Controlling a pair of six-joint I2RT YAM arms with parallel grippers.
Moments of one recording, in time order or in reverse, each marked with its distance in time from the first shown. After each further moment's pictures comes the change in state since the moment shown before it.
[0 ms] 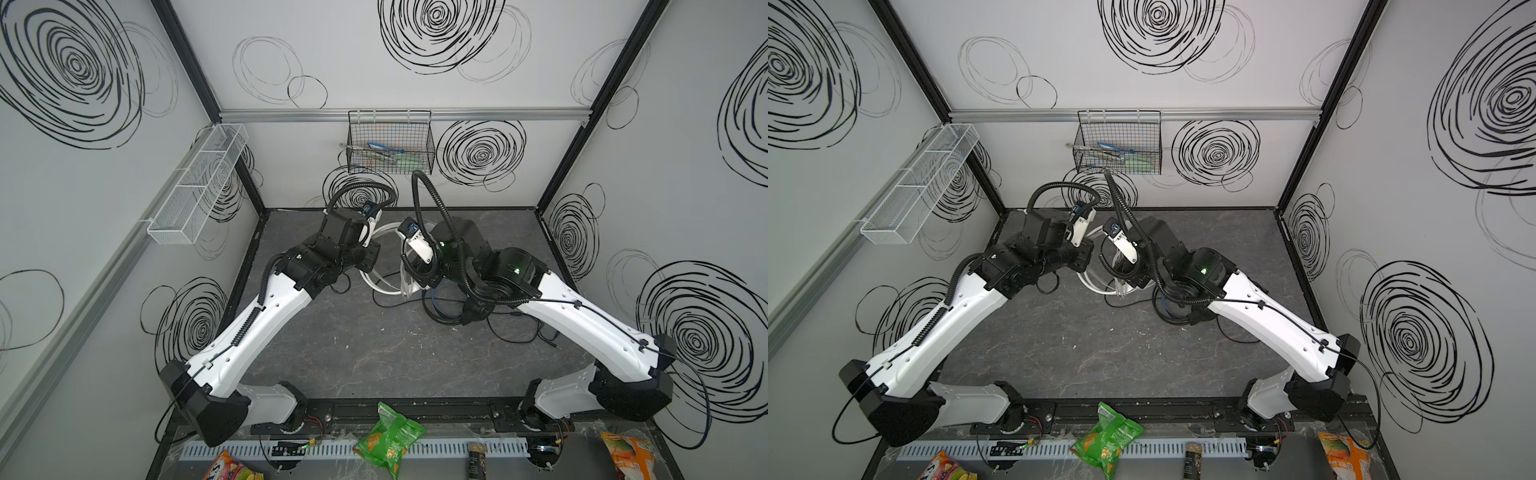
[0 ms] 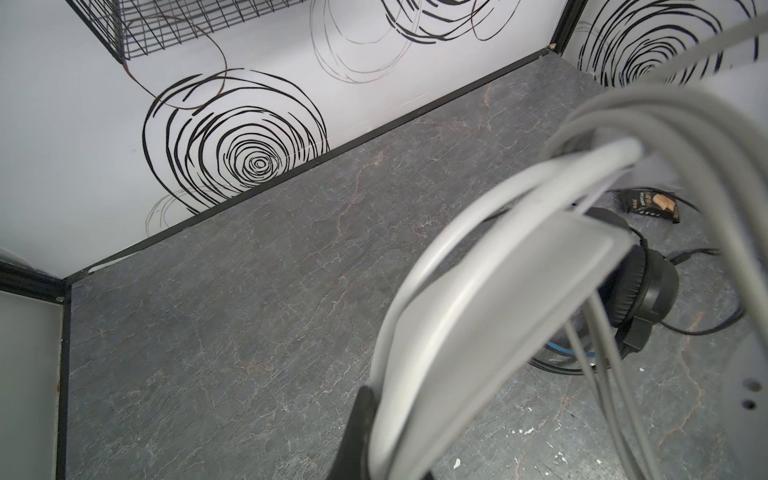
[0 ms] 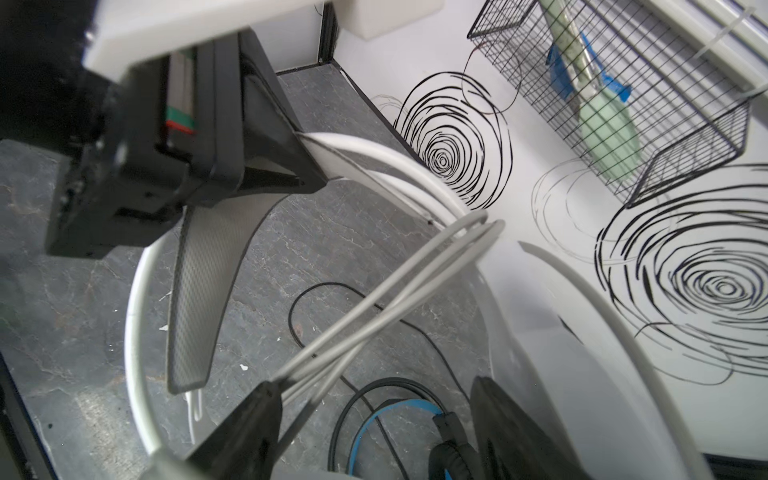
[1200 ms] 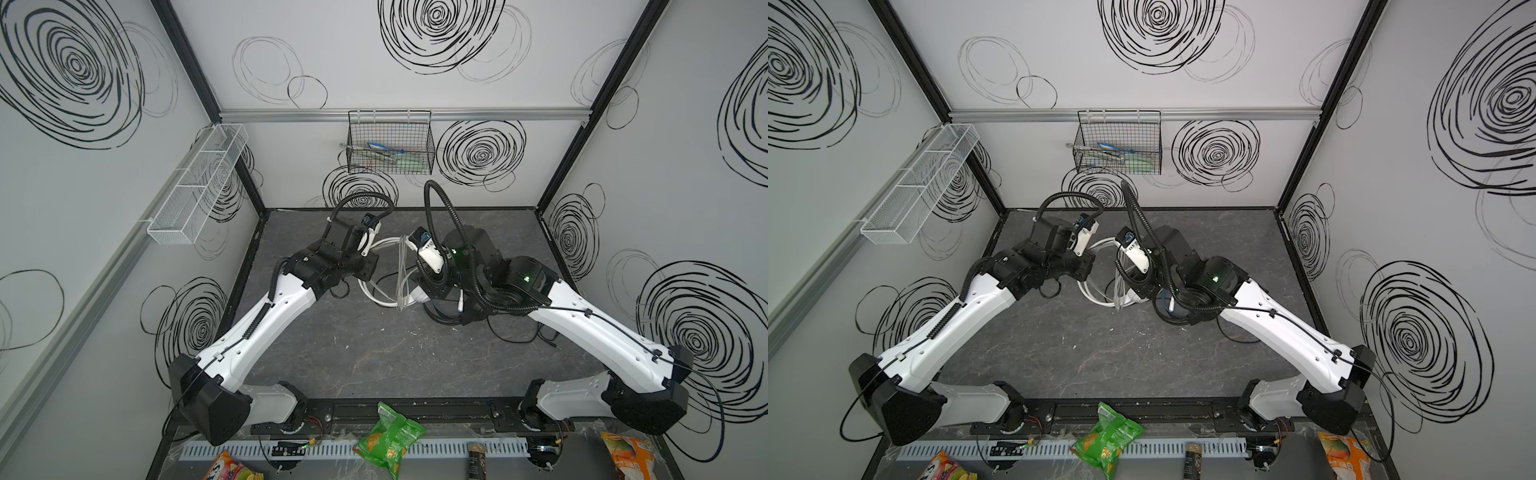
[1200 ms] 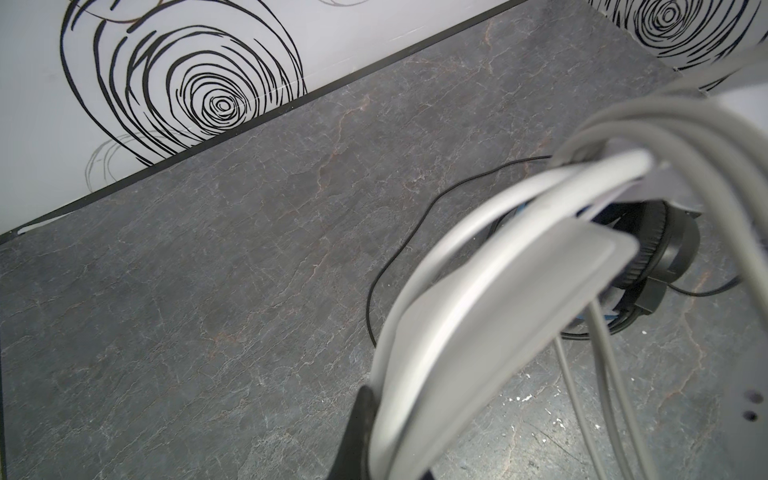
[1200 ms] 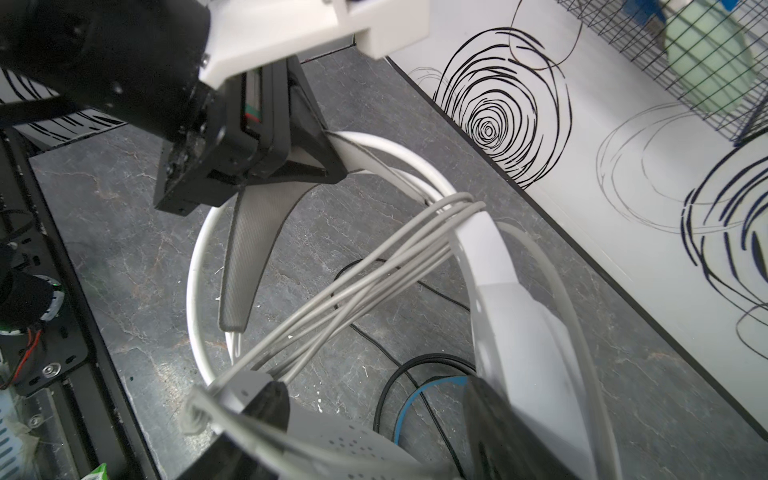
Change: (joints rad) left arm 0.041 0.004 -0.126 0.032 0.088 -0.007; right arm -0.047 -0.091 -0.133 0.014 -0.158 0.071
